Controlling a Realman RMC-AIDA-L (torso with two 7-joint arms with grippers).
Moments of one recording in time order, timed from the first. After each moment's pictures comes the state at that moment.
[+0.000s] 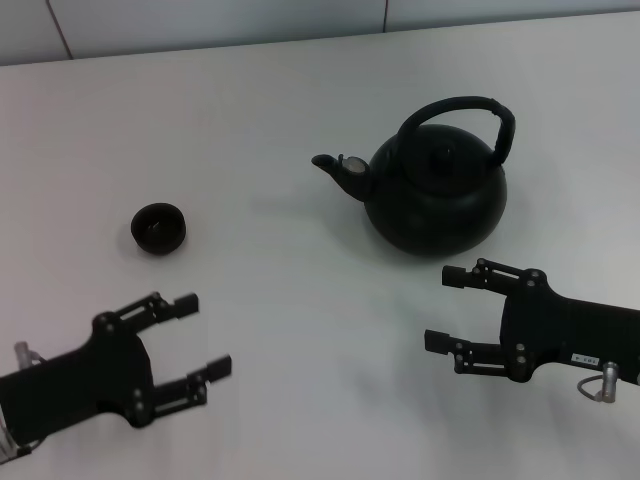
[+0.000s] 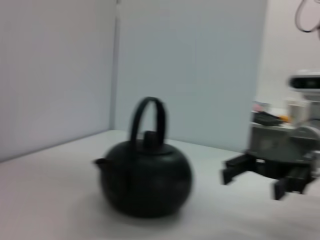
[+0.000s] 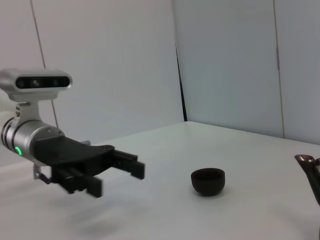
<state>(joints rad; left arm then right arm) -0.37 -2.07 0.59 0.32 1.99 1.64 -0.78 0.37 2.08 -0.22 -0.36 -2.30 -1.70 0.77</state>
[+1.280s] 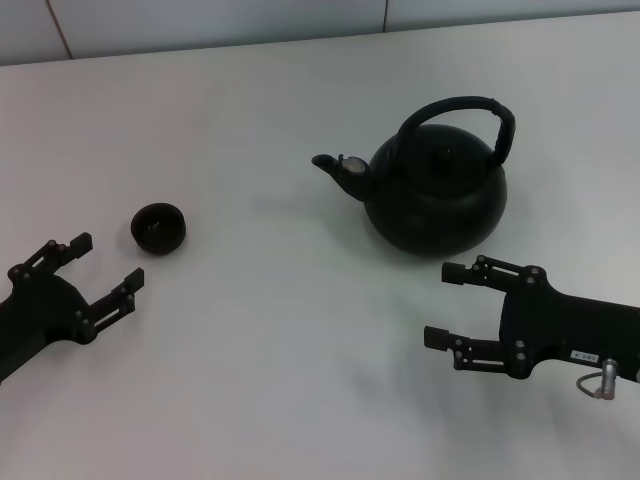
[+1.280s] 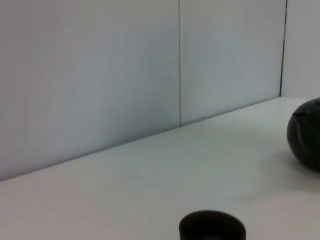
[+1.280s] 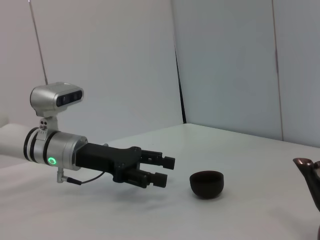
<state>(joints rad) -0.38 -2.07 0.26 0.22 1.97 1.35 -0.59 0.38 2.08 -0.22 -0.36 -2.29 -1.70 0.77</state>
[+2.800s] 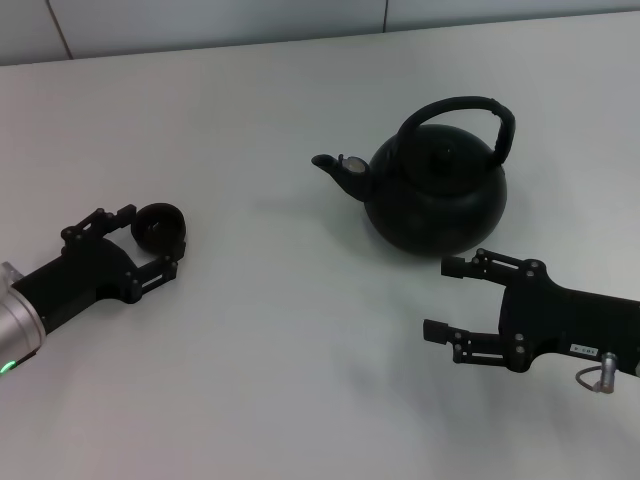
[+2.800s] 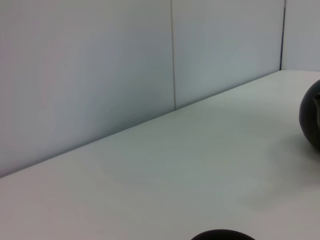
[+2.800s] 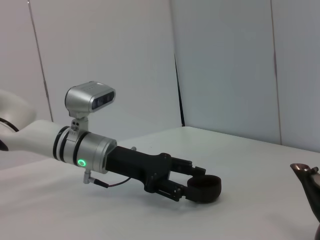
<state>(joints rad) -0.52 -2.07 0.30 0.15 1.97 1.14 -0.59 0.38 2.08 -0.21 -0.36 -2.29 -1.70 0.77</state>
